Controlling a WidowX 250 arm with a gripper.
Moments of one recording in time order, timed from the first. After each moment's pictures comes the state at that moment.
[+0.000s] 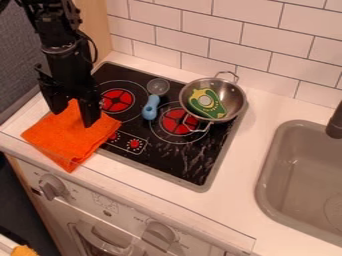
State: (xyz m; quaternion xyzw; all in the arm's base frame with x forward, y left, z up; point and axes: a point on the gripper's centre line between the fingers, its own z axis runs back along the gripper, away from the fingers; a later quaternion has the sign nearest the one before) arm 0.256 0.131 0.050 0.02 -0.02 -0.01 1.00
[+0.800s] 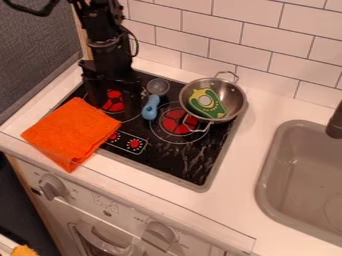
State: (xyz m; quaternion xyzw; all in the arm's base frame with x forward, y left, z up) arm 0.305 0.095 0.040 -0.01 -0.03 -0.01 1.00
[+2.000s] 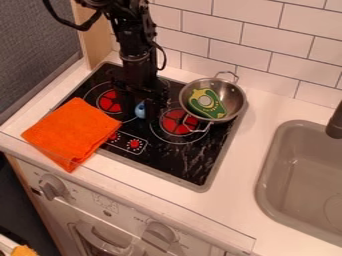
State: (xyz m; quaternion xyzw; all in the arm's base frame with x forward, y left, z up) arm 0.335 0.079 0.007 0.01 -0.03 0.00 1.00
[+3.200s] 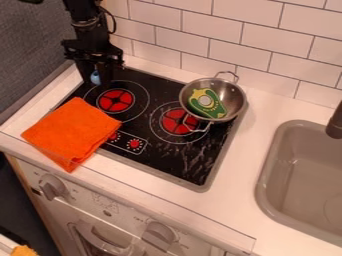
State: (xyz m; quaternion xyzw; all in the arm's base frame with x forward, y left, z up) arm 0.354 0.172 0.026 0.01 -0.05 0.07 1.00
